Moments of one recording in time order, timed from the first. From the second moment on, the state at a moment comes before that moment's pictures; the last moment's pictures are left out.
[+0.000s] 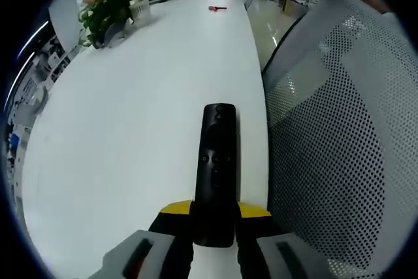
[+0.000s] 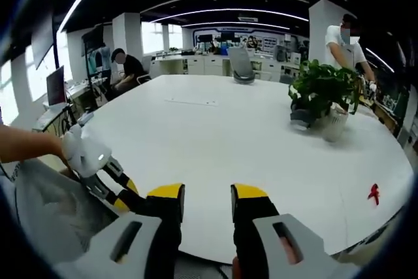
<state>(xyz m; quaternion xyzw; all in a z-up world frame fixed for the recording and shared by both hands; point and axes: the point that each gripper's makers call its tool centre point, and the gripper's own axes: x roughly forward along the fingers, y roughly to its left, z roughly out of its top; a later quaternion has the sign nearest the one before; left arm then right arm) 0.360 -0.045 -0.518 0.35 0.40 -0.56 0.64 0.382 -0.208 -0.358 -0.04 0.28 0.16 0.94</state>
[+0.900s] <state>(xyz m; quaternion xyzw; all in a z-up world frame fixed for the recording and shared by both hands) 0.361 -0.048 -0.520 0.32 0.36 -0.58 0.65 0.422 -0.148 -0.408 -0.04 0.39 0.27 0.88</state>
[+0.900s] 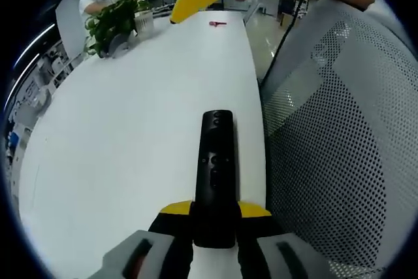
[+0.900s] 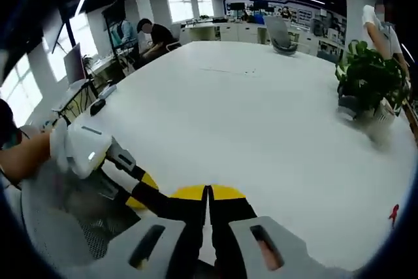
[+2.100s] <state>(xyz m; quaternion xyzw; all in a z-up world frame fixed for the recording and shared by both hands) 0.360 -0.048 -0.518 0.32 0.37 -0.58 0.65 0.375 -0.129 -0.503 -0.05 0.57 0.30 0.76</state>
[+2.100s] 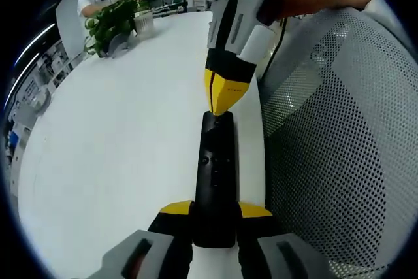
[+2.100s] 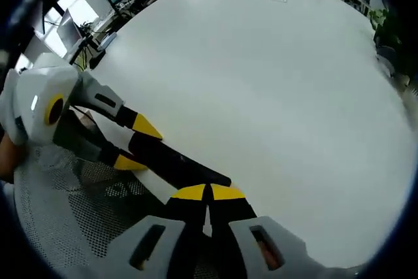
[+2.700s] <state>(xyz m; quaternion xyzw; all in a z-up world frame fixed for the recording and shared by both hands) 0.361 -0.048 -0.519 0.32 0.37 -0.58 0.65 0.371 -0.127 -0.514 -0.06 0.59 0.30 0.75</state>
